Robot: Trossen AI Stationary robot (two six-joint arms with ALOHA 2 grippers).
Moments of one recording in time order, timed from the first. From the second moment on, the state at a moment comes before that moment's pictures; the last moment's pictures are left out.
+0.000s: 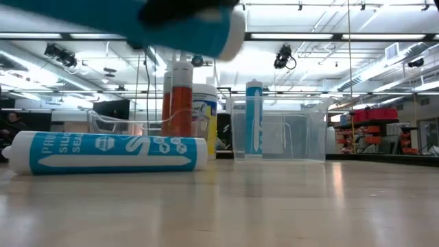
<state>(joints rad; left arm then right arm) -0.30 0.94 0.83 0.13 -0.39 -0.07 0.35 2.11 1.76 -0.50 -0.09 -0.19</state>
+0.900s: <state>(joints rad) -0.39 0.82 0.83 0.29 -0.31 0.46 0.41 1.62 1.73 -0.37 0.18 -0.39</state>
